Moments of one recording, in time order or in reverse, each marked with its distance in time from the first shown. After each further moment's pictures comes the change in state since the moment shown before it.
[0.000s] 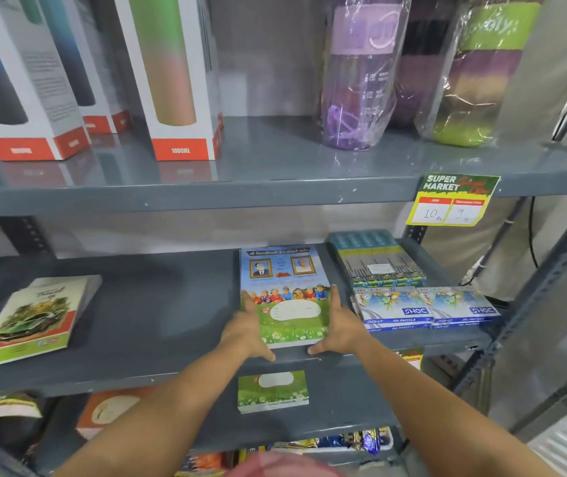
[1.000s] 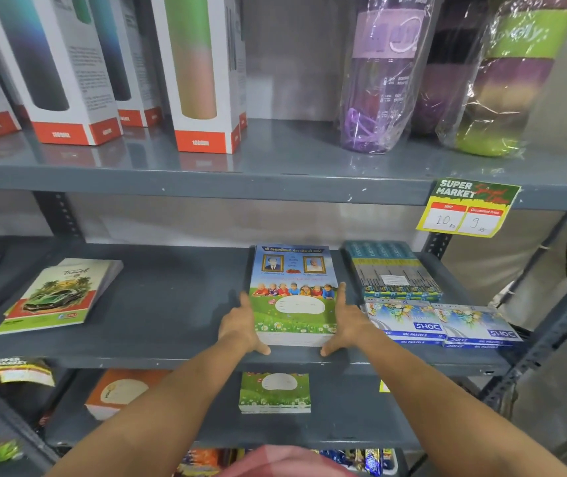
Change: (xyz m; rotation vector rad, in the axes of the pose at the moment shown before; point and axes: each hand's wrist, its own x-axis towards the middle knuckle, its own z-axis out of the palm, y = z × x) left_hand 0.000 -0.013 0.005 -0.046 0.141 -0.114; right_hand 0.016 -0.004 -0.017 -0.220 -0.099 -0.012
